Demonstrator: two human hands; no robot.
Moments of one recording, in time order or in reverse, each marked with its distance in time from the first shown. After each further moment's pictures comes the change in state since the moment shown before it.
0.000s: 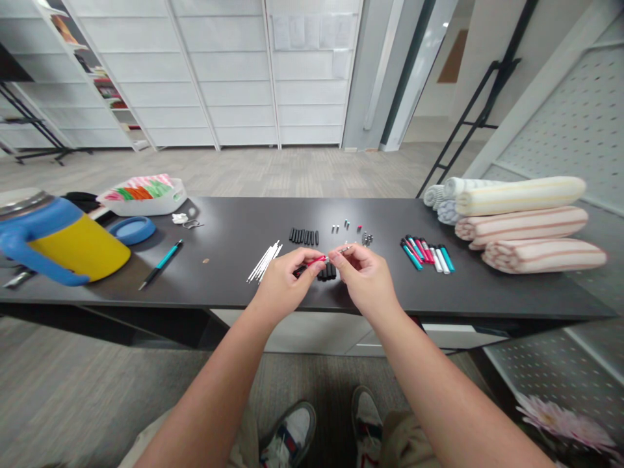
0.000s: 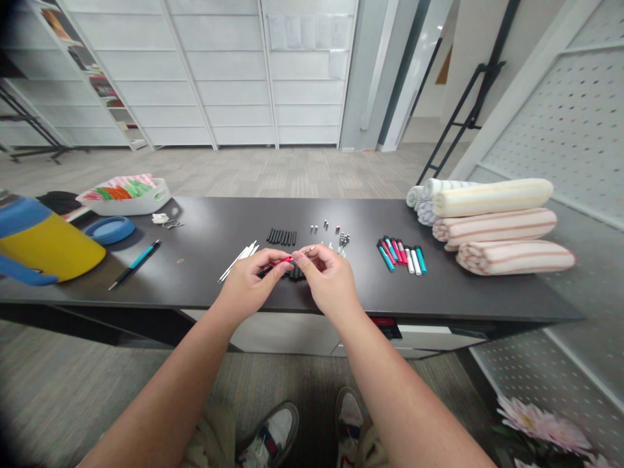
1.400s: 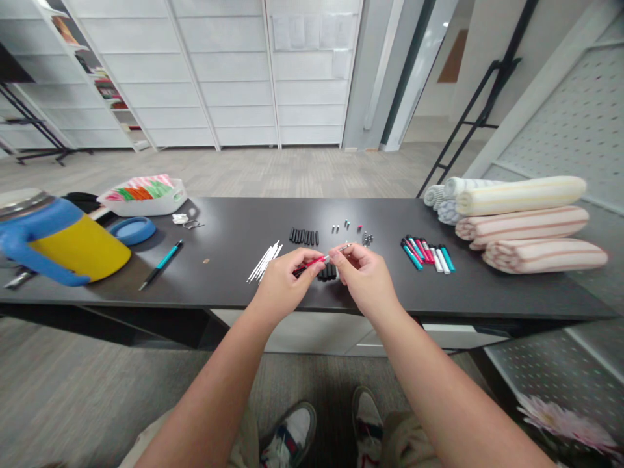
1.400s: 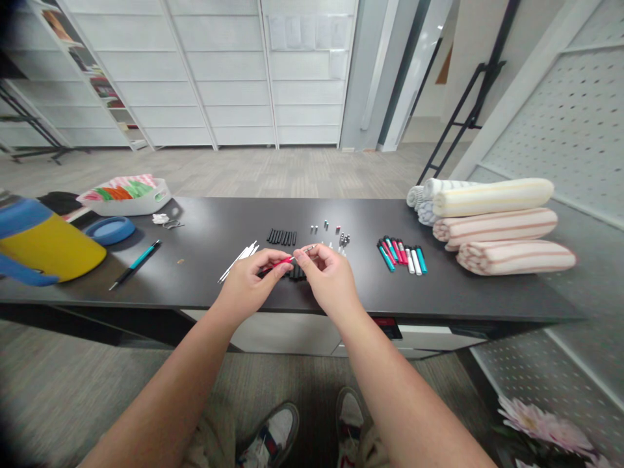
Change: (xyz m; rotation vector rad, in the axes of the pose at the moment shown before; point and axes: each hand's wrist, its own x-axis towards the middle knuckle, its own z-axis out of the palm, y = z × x) left_hand 0.000 0.000 0.000 0.036 0.016 0.003; right_hand 0.003 0.007 0.000 0.029 -0.027 0.079
